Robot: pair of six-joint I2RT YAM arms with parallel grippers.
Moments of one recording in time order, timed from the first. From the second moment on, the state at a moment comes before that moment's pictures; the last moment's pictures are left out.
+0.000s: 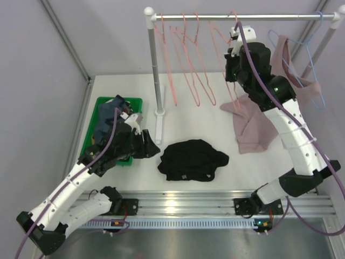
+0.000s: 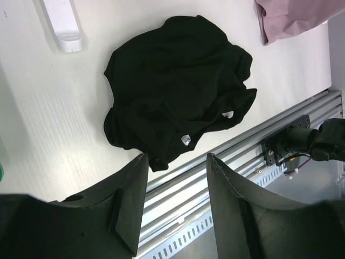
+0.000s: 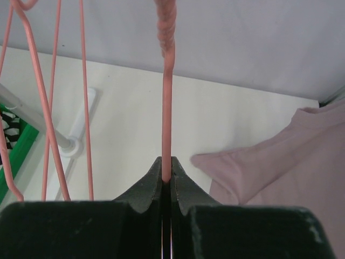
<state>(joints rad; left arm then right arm) -0.62 0.82 0.89 -0.72 0.14 -0.63 0.55 1.50 1.99 -0.77 0.36 0.05</state>
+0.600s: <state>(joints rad) -0.94 1.04 0.87 -0.67 -0.14 -0.76 0.68 0.82 1.21 -0.82 0.28 0.31</state>
